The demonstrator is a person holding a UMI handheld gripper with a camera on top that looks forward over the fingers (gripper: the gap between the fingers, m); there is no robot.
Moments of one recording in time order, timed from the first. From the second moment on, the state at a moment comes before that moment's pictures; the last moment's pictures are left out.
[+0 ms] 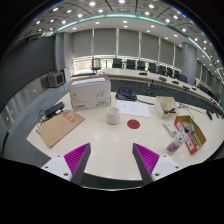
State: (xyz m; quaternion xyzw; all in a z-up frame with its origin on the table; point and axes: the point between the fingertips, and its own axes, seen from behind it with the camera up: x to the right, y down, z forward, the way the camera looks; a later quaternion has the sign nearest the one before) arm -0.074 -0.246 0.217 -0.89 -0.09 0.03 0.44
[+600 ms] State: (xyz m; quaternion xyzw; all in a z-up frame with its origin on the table) arm 0.197 -0.237 0.126 -0.90 -0.05 0.01 0.44
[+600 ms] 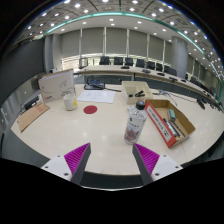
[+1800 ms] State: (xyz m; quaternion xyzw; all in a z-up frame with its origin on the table) arm 0.257 -0.034 0.100 -0.83 -0.05 -0.04 0.55
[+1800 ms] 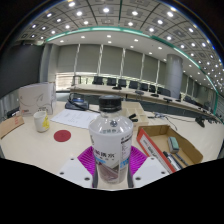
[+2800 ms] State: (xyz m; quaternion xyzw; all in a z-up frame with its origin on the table) arm -0.013 0.166 0.160 -0.42 -0.60 -0.60 0.31
